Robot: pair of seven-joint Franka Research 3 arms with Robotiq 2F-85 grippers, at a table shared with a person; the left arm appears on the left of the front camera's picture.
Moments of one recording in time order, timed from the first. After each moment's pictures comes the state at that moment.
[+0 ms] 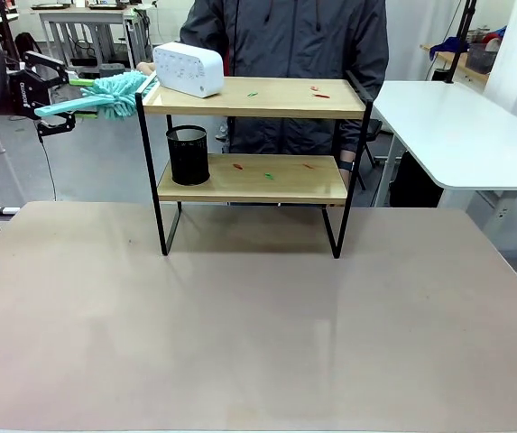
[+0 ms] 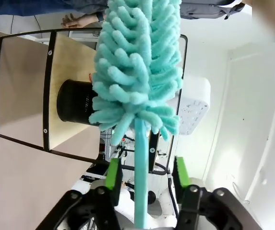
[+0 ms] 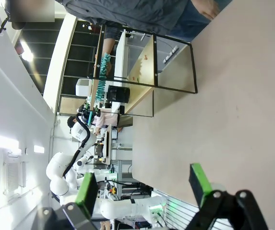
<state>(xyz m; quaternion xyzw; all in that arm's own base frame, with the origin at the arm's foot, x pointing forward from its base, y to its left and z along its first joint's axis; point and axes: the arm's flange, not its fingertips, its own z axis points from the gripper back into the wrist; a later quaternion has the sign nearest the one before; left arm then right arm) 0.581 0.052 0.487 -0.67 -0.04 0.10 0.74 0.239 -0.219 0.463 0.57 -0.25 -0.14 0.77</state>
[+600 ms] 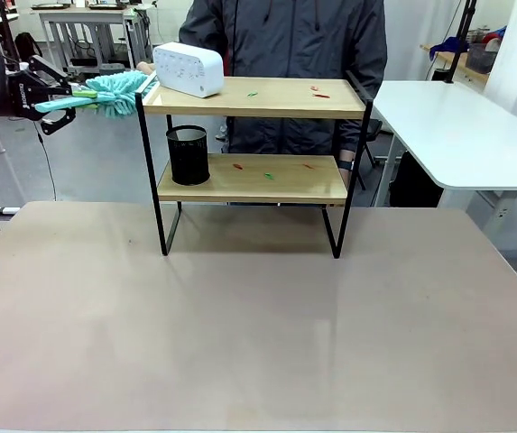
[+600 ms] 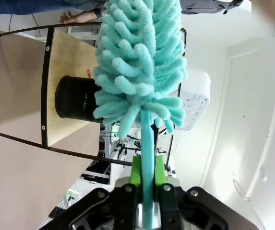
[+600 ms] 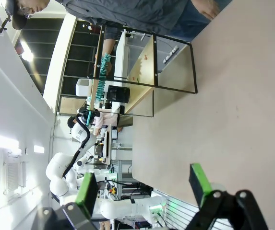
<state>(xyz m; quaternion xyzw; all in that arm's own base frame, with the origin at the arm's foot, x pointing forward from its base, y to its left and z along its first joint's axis) 0.576 0.050 0.487 -0.67 -0.04 0.10 0.73 0.239 -0.219 0.463 0.57 -0.25 -0.14 0.77</state>
